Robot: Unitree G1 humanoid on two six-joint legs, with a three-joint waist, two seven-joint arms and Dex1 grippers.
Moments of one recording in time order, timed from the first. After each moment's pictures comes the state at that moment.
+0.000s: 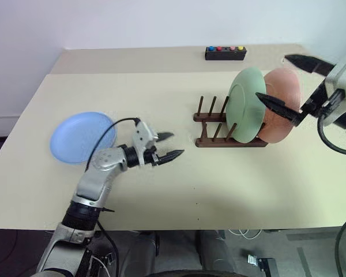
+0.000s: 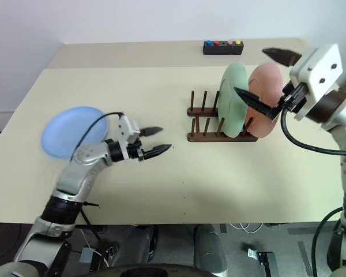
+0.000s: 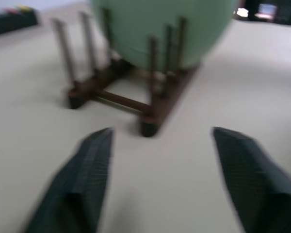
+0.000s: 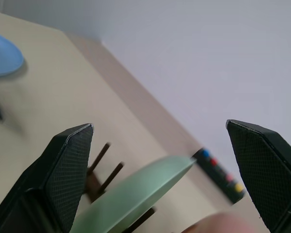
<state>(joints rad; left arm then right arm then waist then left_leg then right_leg) -0.42 0.38 -0.08 -0.06 -0.32 0.30 -0.81 -0.43 -0.94 -0.34 -0.37 0.50 0.33 0.81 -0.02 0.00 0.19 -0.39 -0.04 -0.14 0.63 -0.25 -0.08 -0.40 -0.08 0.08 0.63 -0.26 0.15</state>
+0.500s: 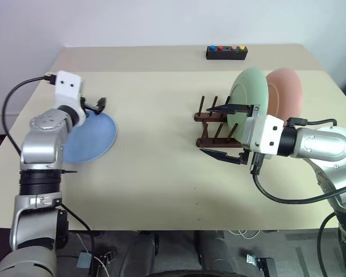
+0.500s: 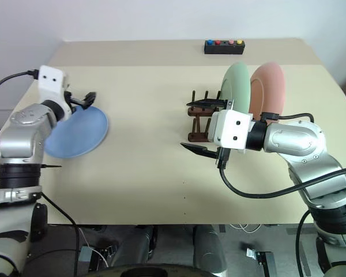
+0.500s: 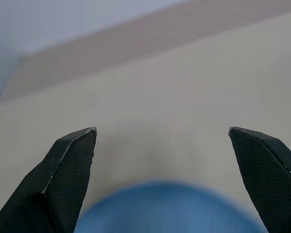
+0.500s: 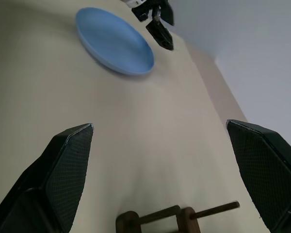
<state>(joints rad) -0.67 0.67 0.18 0.19 -0.13 0.75 -0.32 -0.41 -0.87 0.05 -0.52 0.32 0.22 0.91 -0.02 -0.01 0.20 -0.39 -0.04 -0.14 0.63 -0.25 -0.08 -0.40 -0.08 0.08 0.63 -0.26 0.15</state>
